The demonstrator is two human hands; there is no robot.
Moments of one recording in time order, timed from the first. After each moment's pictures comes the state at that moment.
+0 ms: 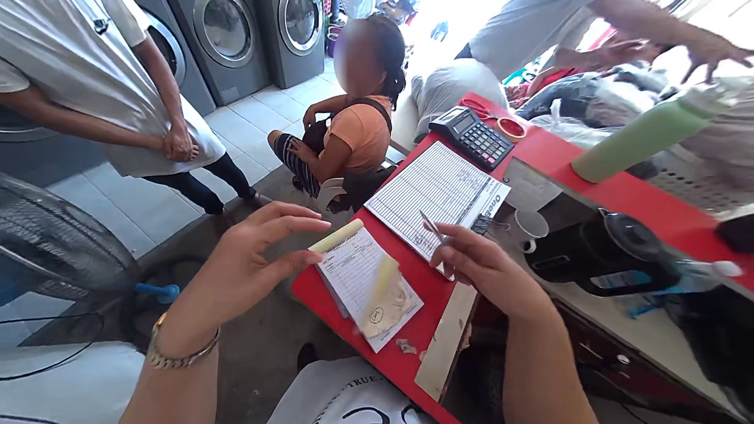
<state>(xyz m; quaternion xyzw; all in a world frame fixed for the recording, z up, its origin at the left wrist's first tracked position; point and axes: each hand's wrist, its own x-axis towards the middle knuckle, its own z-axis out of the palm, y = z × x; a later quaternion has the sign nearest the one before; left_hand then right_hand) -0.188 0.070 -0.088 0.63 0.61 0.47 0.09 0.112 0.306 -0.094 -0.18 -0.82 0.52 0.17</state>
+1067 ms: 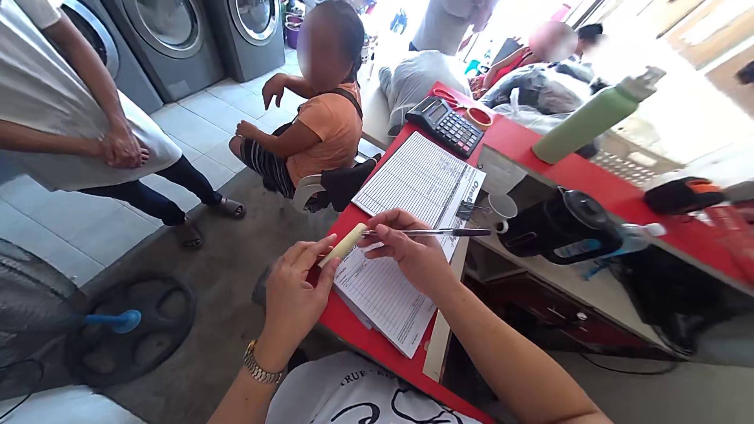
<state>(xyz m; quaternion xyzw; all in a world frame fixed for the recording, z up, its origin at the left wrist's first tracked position) -0.134 0.105 -0.190 0.49 0.70 0.52 0.03 0.023 0.254 -0.126 -0.15 -0.61 0.72 0.30</state>
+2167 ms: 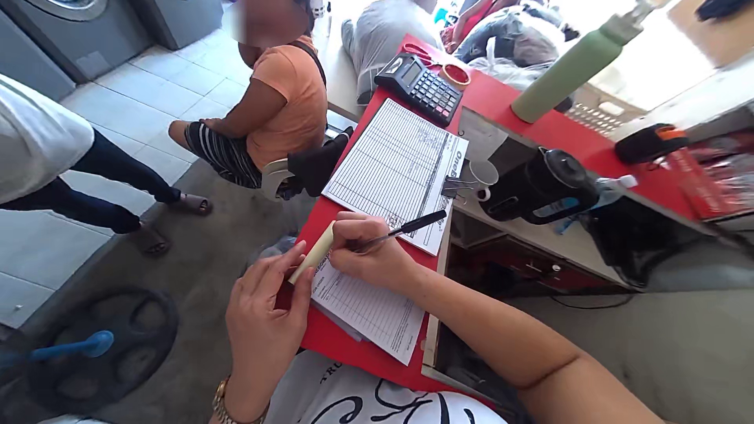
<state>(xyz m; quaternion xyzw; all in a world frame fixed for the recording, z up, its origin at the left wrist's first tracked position) -0.131 0.102 -0.186 0.49 0.71 0.51 0.01 -0.007 0.257 -0.142 -0.11 -0.79 0.53 0.29</state>
